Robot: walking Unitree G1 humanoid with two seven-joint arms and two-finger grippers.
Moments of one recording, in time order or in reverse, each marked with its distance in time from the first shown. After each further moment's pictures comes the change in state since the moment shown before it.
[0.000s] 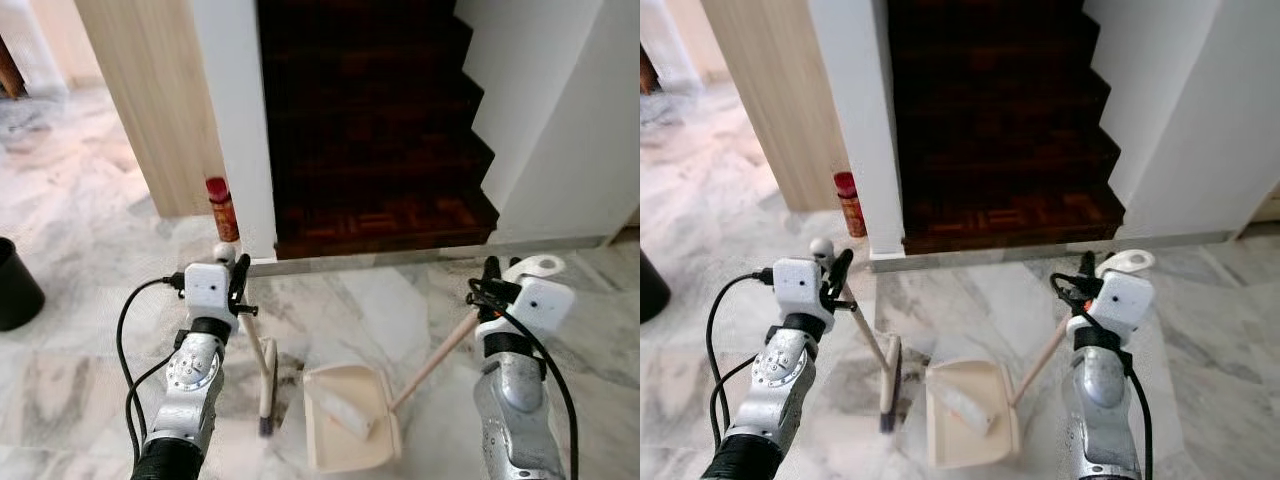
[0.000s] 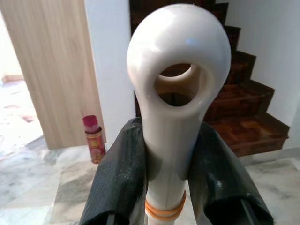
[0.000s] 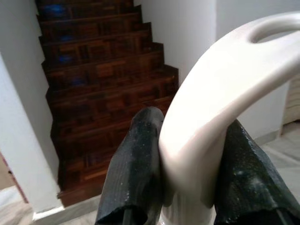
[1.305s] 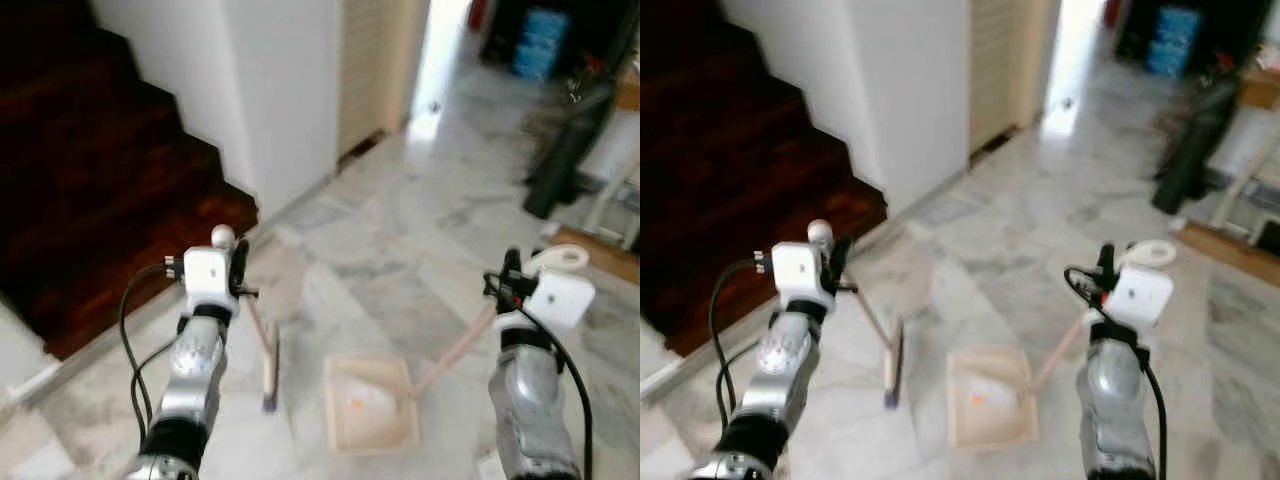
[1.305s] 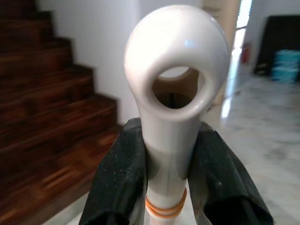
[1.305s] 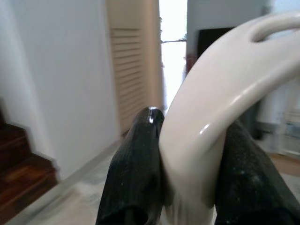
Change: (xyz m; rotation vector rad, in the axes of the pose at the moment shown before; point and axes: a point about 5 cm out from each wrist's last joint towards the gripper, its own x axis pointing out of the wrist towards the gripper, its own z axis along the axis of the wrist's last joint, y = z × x) left arm 0.011 0.011 0.004 0.000 -0.042 0.048; right arm 0.008 0.000 0.006 -0.050 -0.059 0.008
